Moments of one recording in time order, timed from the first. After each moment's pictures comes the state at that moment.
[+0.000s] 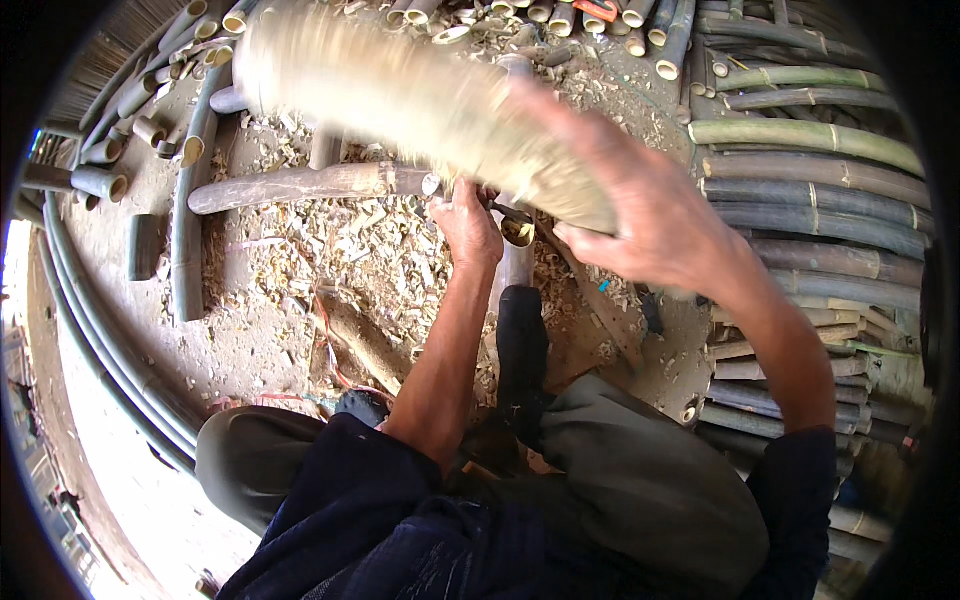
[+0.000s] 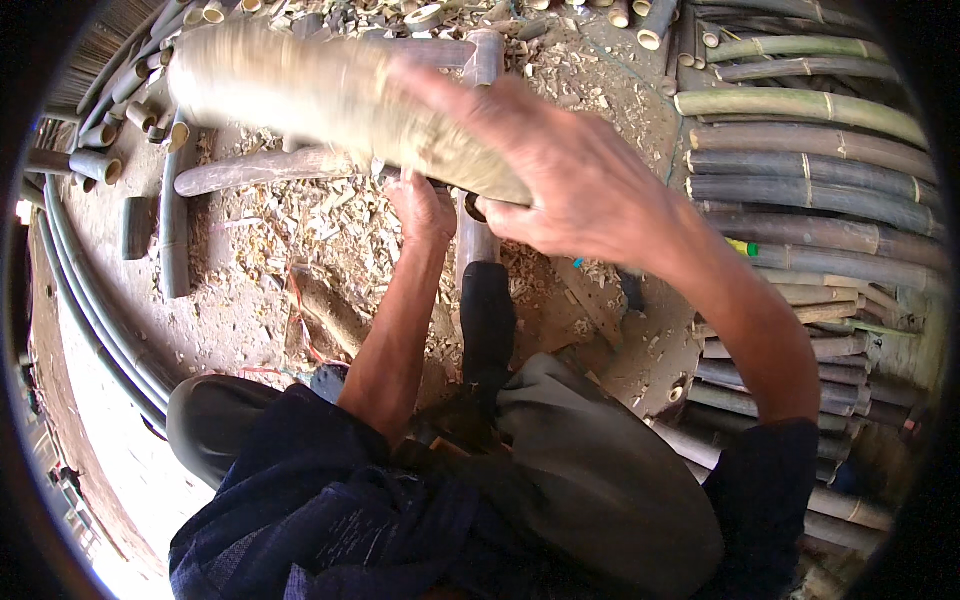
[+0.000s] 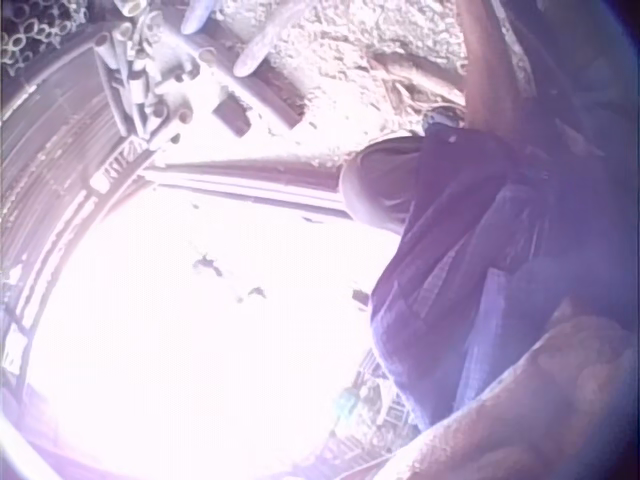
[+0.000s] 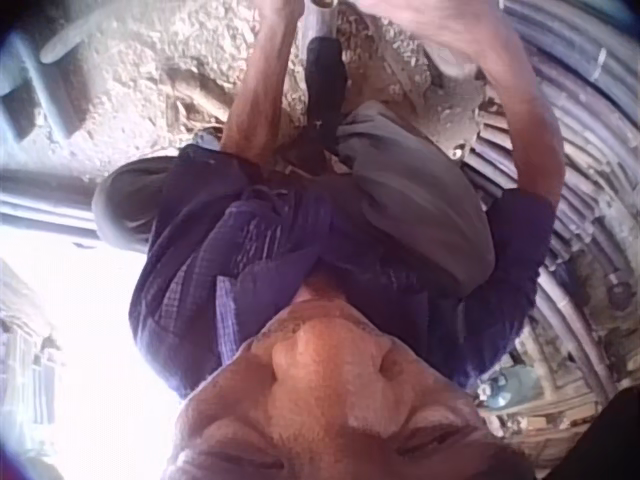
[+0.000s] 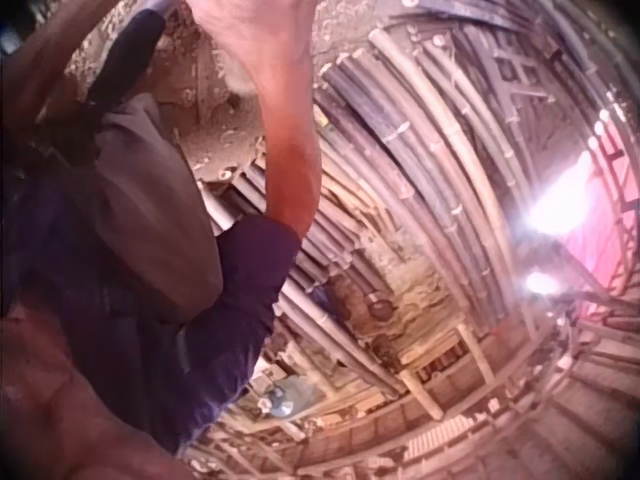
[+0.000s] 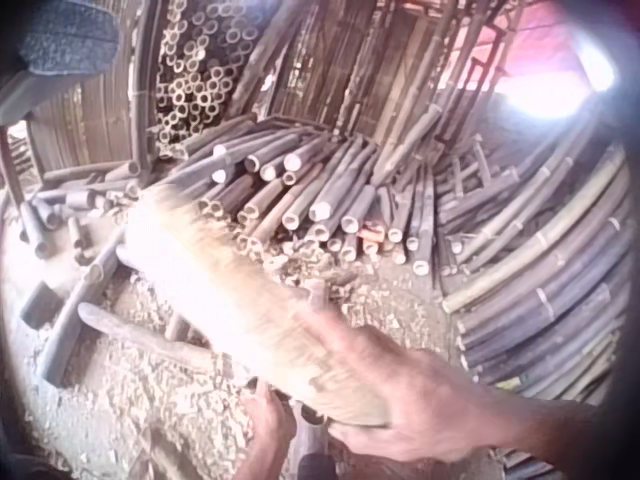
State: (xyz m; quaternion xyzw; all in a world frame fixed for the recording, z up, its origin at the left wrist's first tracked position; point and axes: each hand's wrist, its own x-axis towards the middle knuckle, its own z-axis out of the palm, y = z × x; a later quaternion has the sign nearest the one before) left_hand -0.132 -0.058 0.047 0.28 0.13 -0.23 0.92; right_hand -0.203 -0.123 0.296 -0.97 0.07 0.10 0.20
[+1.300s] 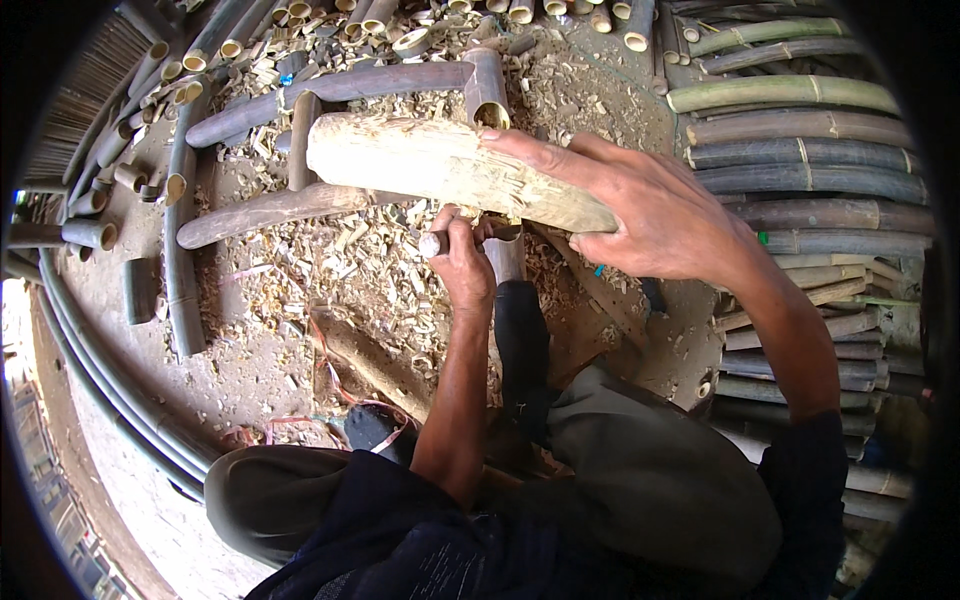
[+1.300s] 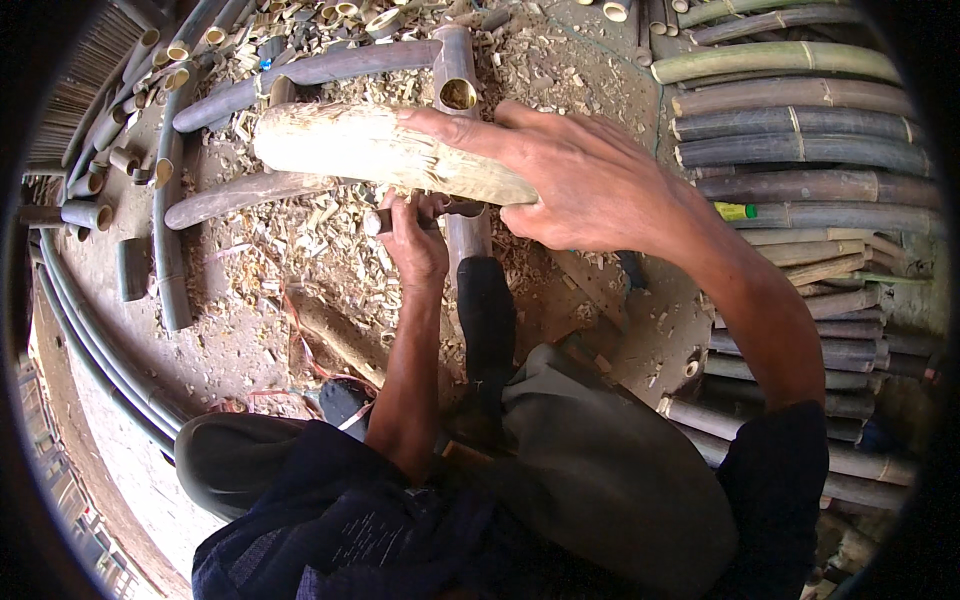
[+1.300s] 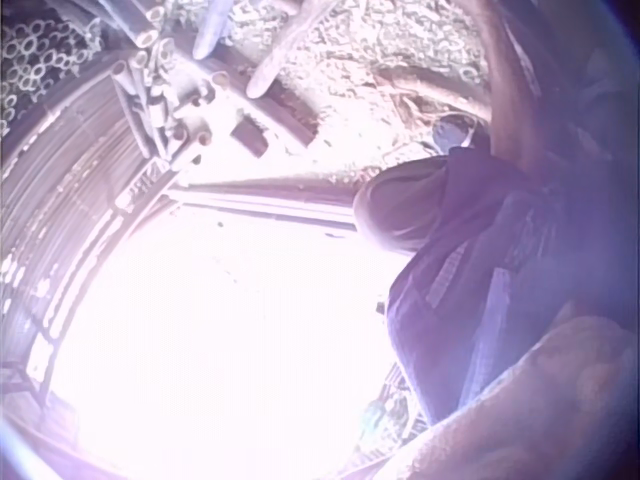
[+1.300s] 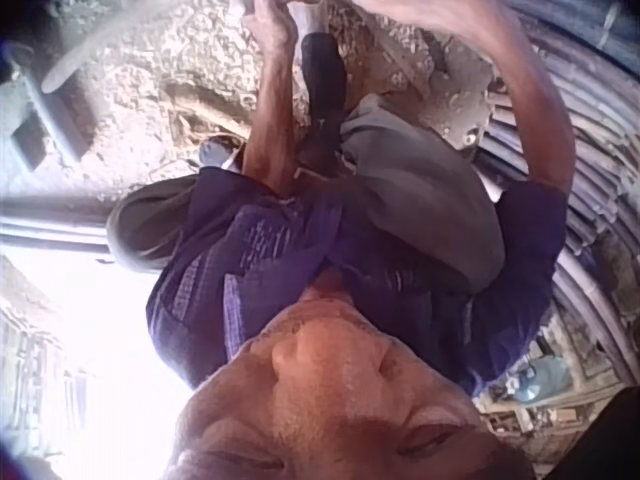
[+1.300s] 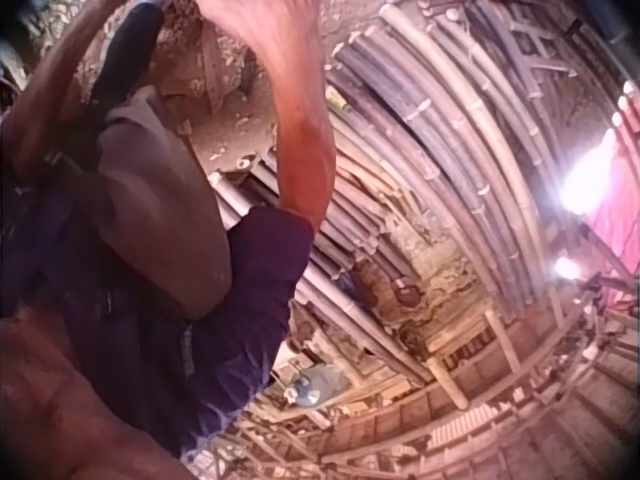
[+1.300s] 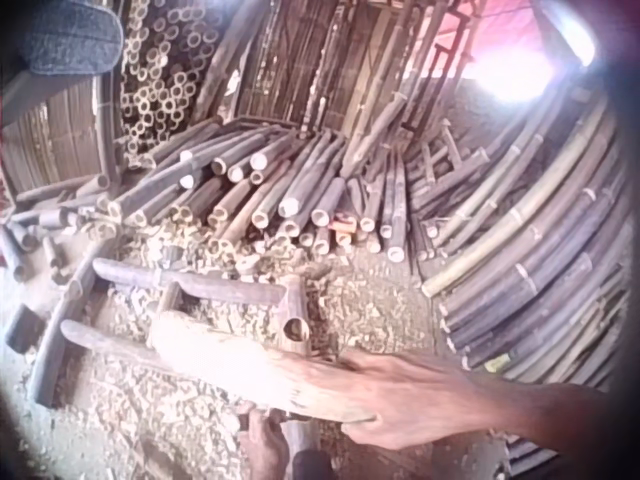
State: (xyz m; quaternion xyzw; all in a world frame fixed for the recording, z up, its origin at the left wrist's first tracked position) left_hand -0.176 -0.024 0.048 0.38 0.03 -0.24 0.89; right_hand -0.228 -0.124 0.304 -0.96 0.15 0.19 0.14
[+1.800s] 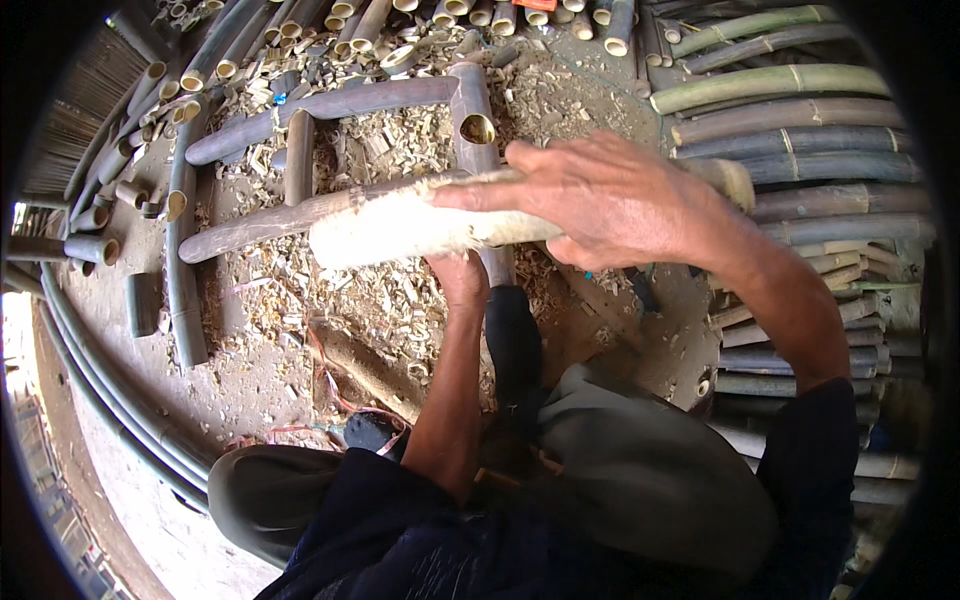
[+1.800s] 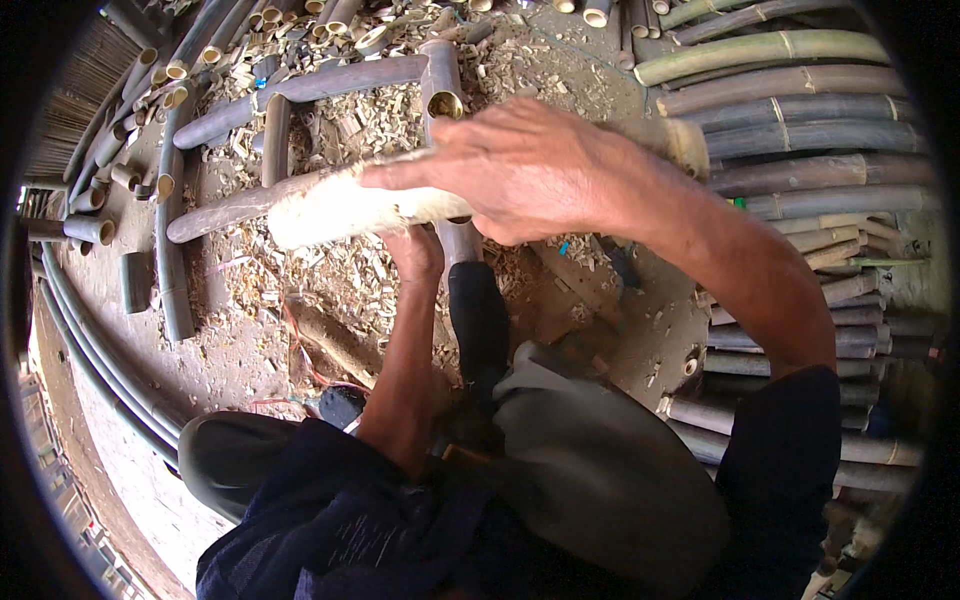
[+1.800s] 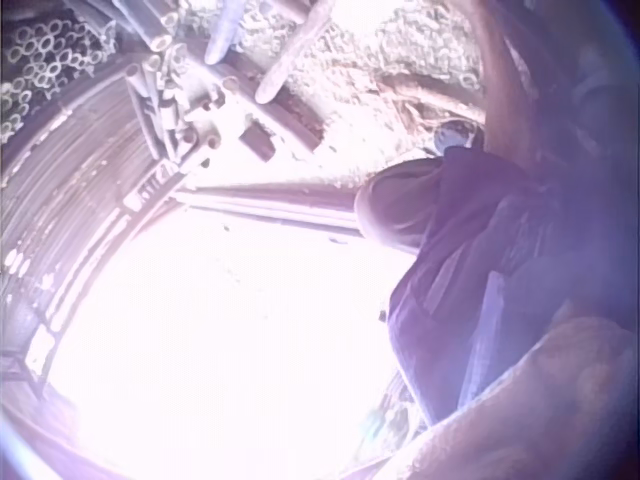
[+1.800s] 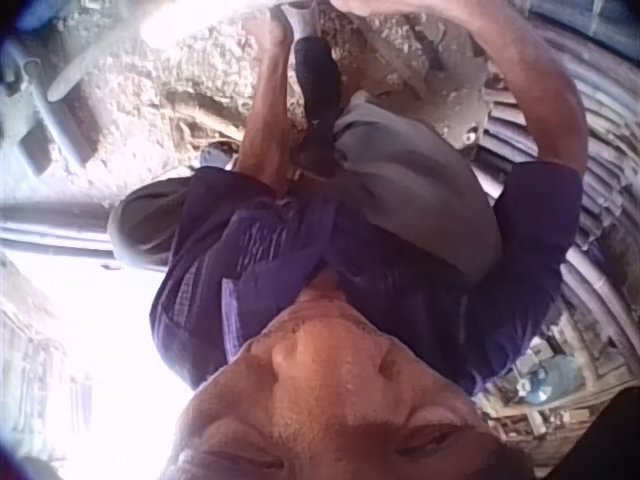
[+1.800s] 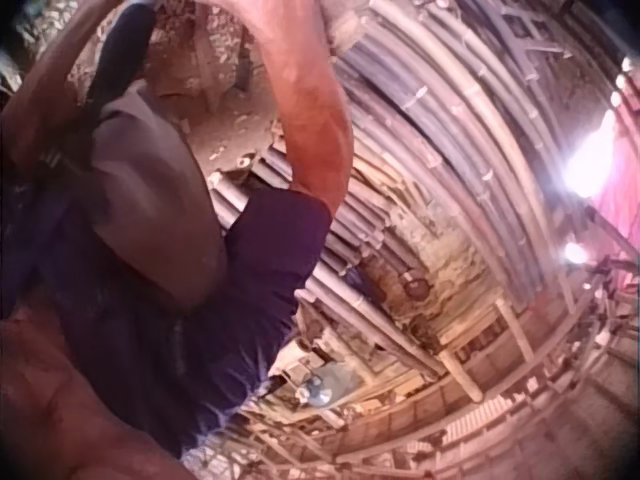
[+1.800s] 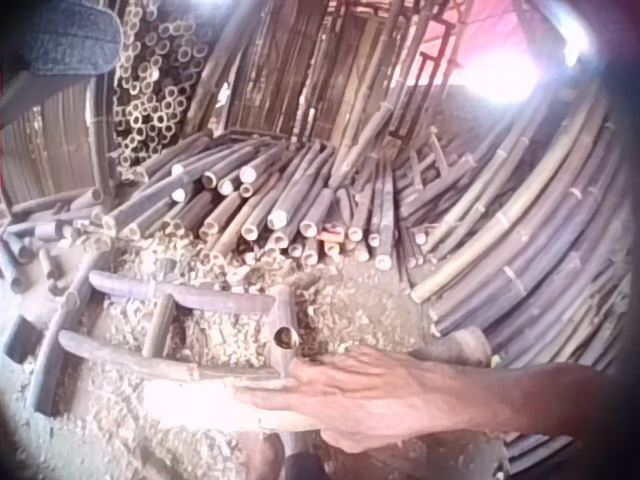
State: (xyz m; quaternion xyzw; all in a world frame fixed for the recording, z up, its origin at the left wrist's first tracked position) left_hand -0.192 -0.039 0.044 0.38 -0.03 -0.22 0.90; right_hand -0.223 -0.122 0.314 -0.98 0.00 0.19 0.03
